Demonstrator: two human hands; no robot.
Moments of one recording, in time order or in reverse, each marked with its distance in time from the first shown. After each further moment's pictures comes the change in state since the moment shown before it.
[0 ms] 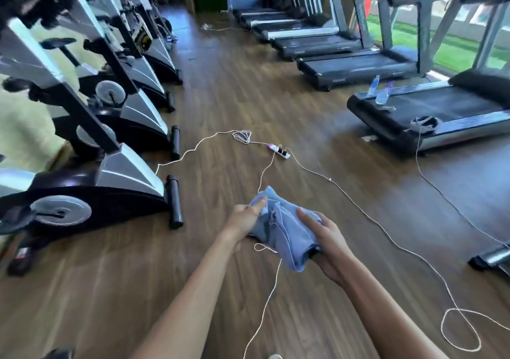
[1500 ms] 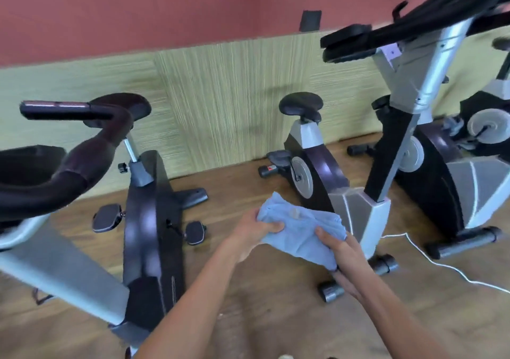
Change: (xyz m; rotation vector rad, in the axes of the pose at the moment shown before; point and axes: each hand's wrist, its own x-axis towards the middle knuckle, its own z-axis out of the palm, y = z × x) left_hand 0.197 0.059 -0.425 -0.683 1.133 0.023; right_hand 0.474 -0.013 0.554 -0.536 -1.312 0.385
